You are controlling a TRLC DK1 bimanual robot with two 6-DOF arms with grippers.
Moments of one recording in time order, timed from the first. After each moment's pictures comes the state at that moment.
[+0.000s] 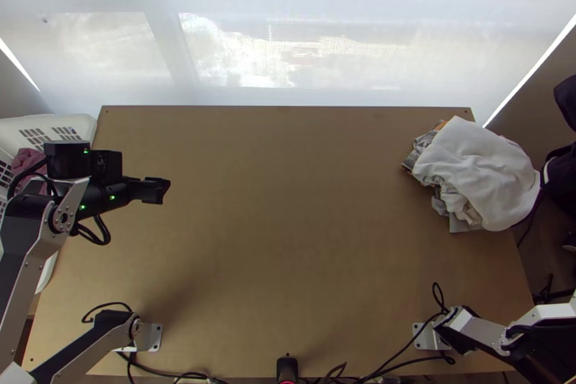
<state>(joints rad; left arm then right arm) -0.05 1.04 1.19 -0.94 0.22 -0.07 -0.77 1.28 1.32 -0.15 -0.26 -0.54</state>
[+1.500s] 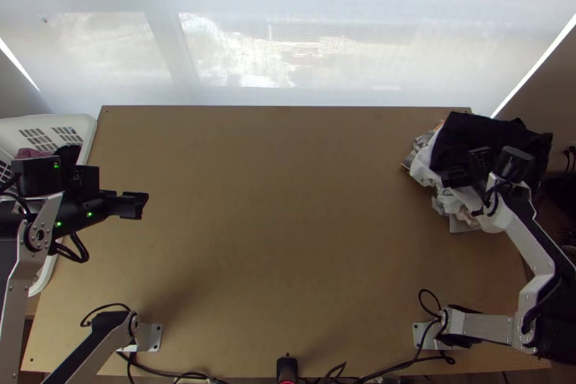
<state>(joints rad) 0.10 0.94 1.18 -1.06 0.22 0.07 -0.27 1.41 0.82 0.04 -0.02 -0.52</state>
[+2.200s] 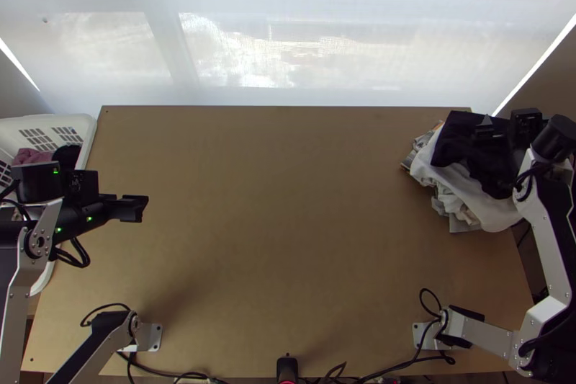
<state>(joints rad) 0.10 0.90 1.15 -1.06 0.22 0.04 -0.28 1.29 1.09 -0.02 -0.03 -0.40</state>
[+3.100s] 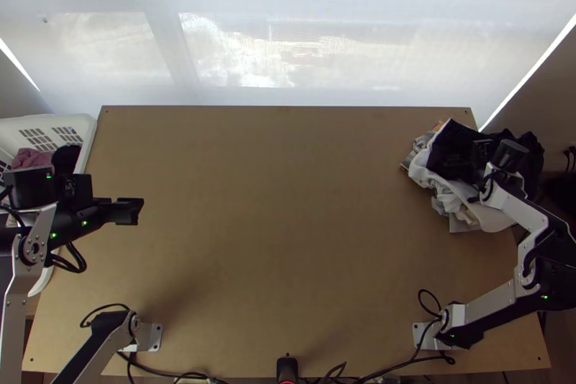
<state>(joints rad) 0.12 0.87 1.15 -1.09 0.22 0.03 -0.33 1.72 0.90 0.22 -0.04 -0.43</state>
